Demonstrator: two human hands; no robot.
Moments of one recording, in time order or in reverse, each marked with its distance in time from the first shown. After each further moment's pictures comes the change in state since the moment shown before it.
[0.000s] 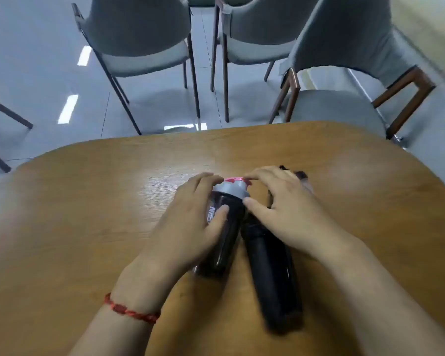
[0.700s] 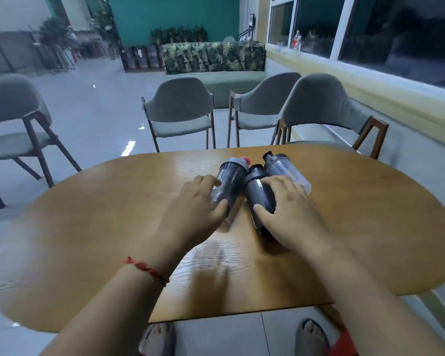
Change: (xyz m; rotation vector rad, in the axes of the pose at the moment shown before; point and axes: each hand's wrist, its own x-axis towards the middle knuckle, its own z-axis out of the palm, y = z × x) left_hand -0.162 0.023 0.028 0.247 0.279 0.091; right_hand -0.181 -0.006 0.053 -0.110 0.299 -0.027
